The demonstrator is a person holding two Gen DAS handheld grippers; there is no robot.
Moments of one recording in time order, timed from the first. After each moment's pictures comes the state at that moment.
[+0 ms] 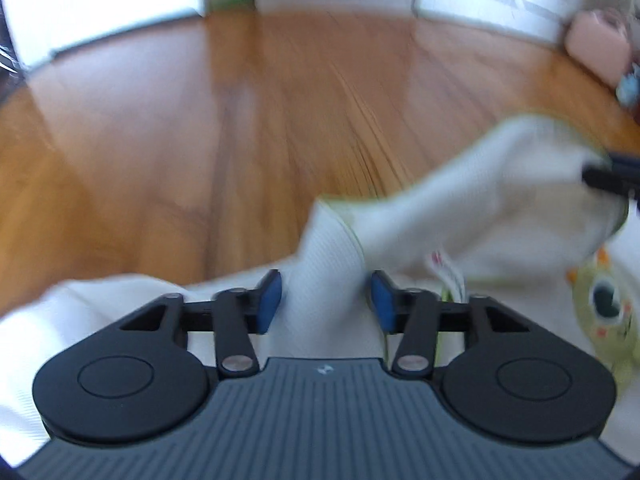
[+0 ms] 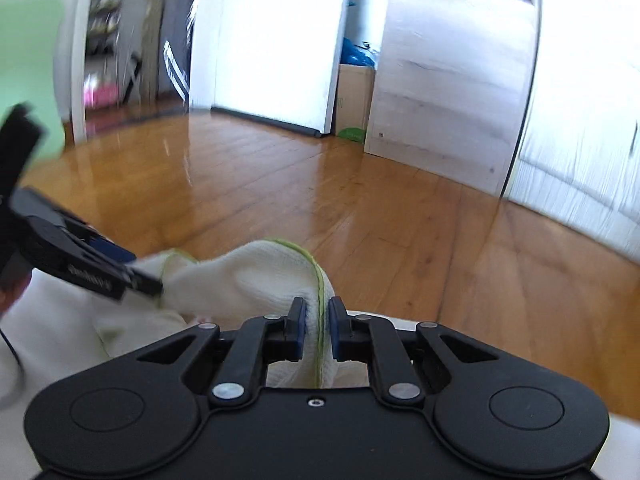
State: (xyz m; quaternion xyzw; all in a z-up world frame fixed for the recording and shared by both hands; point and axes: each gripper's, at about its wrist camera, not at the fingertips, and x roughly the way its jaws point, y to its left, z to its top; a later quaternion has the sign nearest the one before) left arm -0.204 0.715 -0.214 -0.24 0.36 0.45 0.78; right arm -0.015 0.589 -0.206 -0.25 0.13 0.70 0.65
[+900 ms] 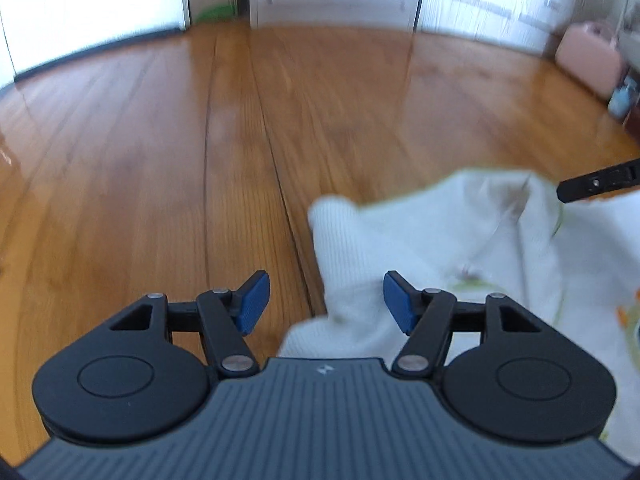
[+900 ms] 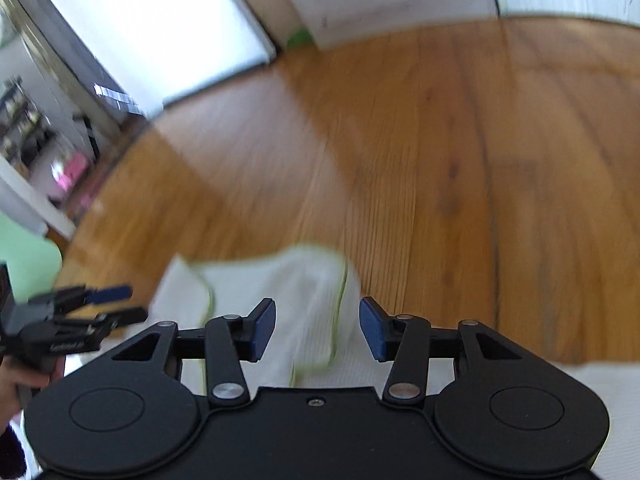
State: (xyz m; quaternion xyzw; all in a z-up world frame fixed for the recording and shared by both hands) left arm -0.244 0.838 -0.214 -0.22 0.38 0.40 0.81; right arm 0.086 0.762 -0.235 -0.15 0.46 0.65 0.58
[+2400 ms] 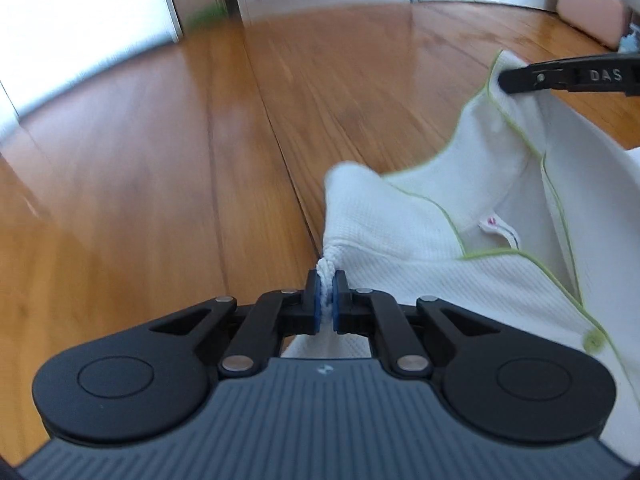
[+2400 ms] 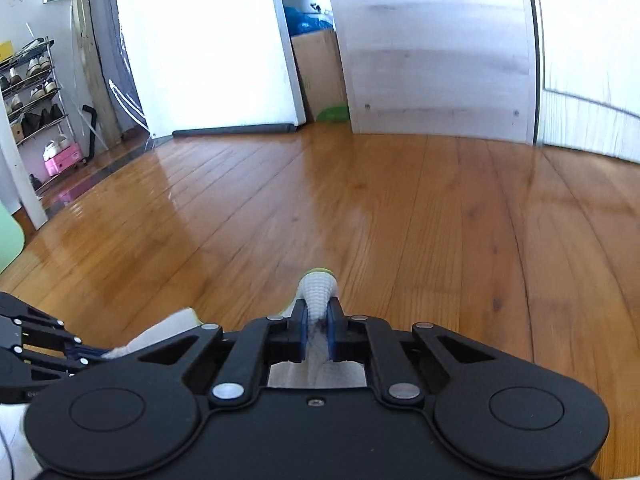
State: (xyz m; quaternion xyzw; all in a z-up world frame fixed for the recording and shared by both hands) left arm -0.223 0.829 -0.217 -0.13 0.41 0.42 0.80; right arm 0.026 0.819 -0.221 -0.16 0.26 0.69 0.66
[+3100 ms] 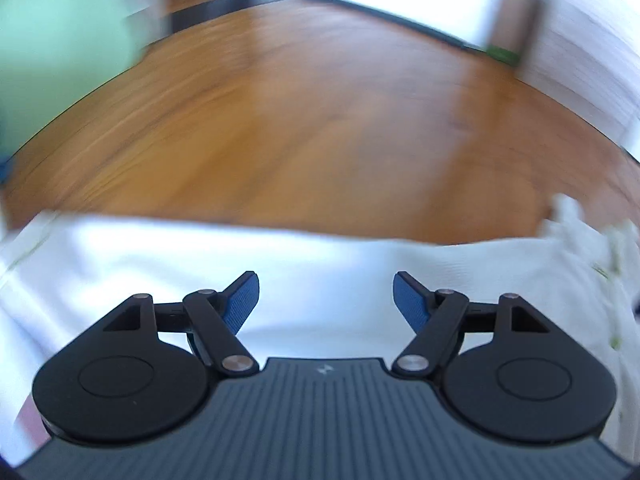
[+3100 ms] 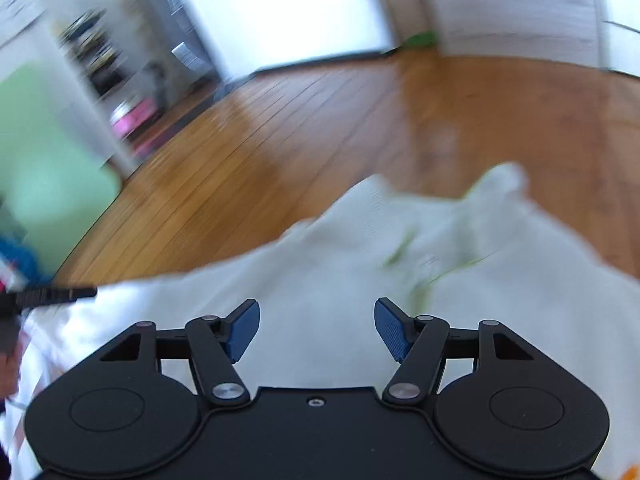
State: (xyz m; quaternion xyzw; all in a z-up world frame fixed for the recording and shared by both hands) left arm -0.491 0.671 -0.165 -0.35 0.24 0.68 0.59; right arm -0.071 0.727 -0.220 -0.18 0.37 0.76 0.51
